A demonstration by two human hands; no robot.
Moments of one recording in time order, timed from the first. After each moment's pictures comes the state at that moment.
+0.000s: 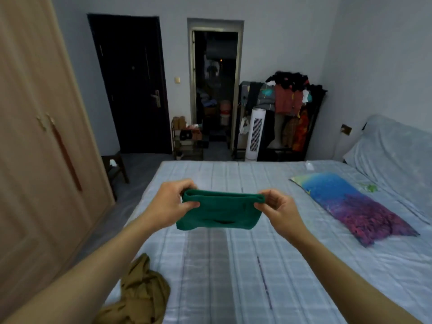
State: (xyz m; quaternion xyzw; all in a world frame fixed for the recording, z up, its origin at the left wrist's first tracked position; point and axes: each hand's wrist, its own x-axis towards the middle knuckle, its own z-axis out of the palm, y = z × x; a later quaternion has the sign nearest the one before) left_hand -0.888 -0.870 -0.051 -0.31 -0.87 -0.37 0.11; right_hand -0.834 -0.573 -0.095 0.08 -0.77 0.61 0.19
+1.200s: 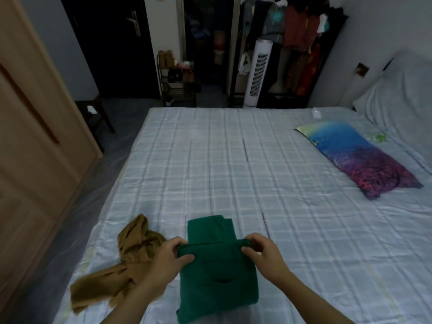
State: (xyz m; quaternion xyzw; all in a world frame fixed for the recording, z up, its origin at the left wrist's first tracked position) left_hand -0.893 -0.904 -0.328 -0.03 -0.83 -0.53 -0.18; right_hand -0.836 -0.624 -0.323 -0.08 -0.85 0.52 -0.02
